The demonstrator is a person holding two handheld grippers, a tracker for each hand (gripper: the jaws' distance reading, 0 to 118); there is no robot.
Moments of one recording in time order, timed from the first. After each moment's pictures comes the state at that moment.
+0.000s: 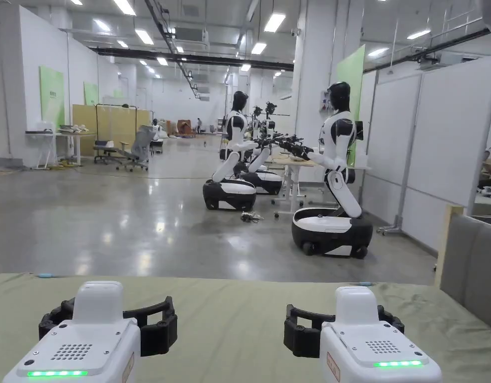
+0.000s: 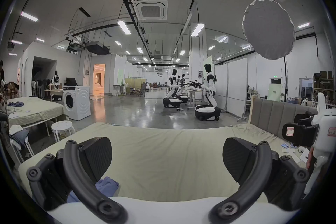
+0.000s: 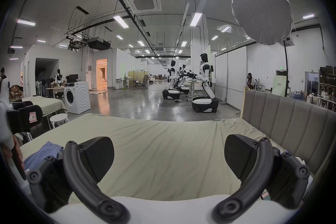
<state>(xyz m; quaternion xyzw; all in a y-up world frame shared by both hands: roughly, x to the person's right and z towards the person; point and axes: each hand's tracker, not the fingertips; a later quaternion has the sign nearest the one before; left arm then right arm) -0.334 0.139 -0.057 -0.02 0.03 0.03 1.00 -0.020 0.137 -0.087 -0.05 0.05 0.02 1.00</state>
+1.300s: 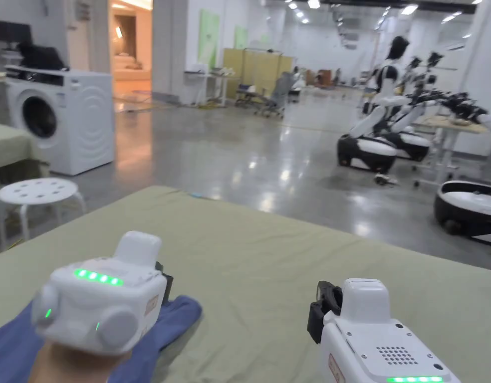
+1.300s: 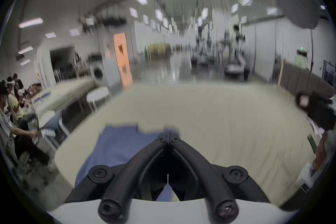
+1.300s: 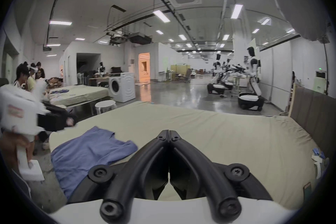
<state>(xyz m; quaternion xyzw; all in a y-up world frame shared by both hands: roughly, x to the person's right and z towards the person) -0.490 0.087 0.003 -0.28 0.14 0.01 0.95 -0.195 0.075 -0.042 -0.08 0.26 0.03 0.96</state>
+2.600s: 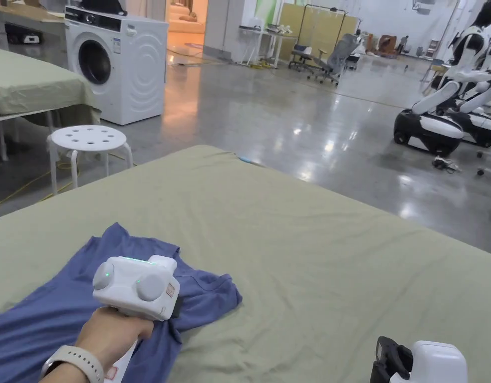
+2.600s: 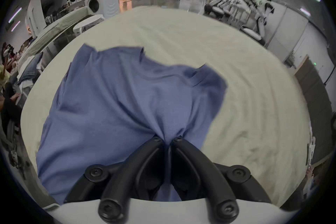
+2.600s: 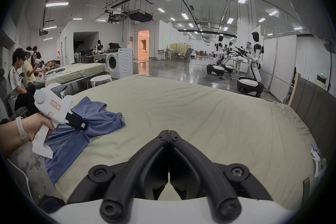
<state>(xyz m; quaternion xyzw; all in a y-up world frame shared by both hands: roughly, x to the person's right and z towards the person) -0.615 -0.073 -0.096 -0.43 0.13 0.14 0.88 -0.191 0.008 -0.073 -0.16 0.23 0.07 0.96</state>
